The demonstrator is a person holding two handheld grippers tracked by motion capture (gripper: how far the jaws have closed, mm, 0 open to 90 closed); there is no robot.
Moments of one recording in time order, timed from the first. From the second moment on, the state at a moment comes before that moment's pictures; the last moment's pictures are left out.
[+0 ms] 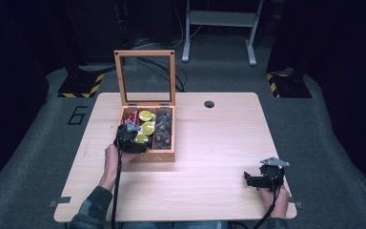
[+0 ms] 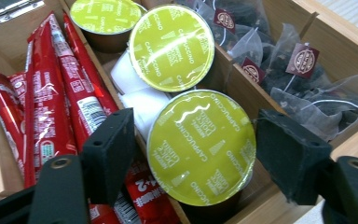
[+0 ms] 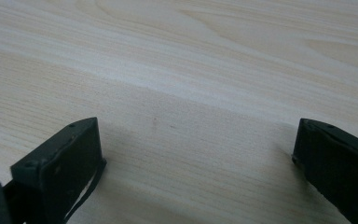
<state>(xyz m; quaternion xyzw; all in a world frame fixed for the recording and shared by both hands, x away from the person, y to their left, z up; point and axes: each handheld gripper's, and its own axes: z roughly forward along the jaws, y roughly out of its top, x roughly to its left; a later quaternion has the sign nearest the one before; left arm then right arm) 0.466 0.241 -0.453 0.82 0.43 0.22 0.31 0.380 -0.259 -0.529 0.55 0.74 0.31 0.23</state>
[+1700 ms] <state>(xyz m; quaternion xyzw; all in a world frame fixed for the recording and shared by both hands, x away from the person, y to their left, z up) 0.478 0.238 -0.457 0.82 0.42 0.26 0.30 0.380 -0.259 -0.529 0.54 0.75 0.32 0.23</state>
